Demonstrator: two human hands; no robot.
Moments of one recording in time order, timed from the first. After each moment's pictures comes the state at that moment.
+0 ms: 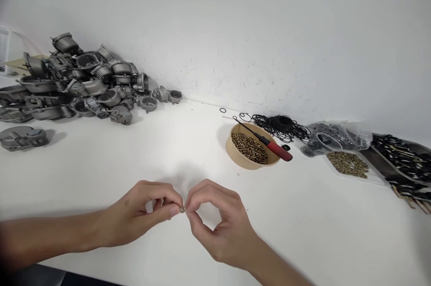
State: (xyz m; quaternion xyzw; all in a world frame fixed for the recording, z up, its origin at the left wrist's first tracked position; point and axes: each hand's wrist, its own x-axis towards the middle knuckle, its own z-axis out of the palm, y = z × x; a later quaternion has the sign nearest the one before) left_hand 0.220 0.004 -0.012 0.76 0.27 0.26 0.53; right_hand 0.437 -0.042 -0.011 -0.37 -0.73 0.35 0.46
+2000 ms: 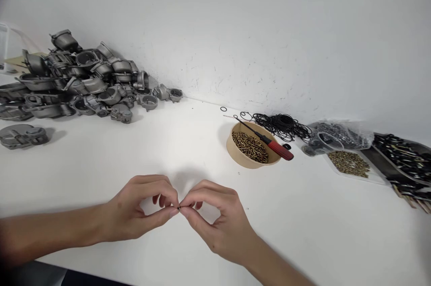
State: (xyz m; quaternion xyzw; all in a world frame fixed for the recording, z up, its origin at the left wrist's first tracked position) left_hand 0.218 0.010 -0.023 0.82 0.20 0.37 0.39; right_hand 0.434 -0.039 -0.006 -0.41 -0.74 0.34 0.42
